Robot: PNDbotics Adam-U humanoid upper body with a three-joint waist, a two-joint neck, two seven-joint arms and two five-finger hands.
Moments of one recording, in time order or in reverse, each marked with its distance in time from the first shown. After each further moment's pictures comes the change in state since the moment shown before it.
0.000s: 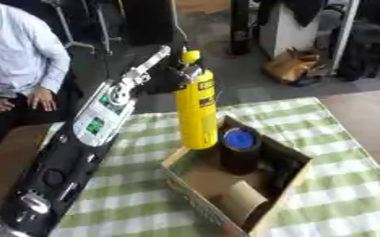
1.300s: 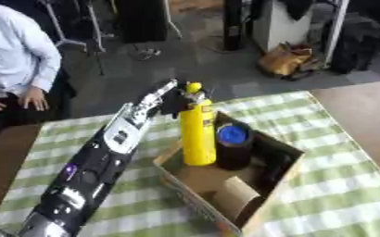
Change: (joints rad) left arm -0.057 -0.100 0.059 0.340 -0.109 -0.012 -0.015; right arm -0.010 0.009 0.011 0.000 -0.006 -0.006 0.006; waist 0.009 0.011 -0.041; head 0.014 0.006
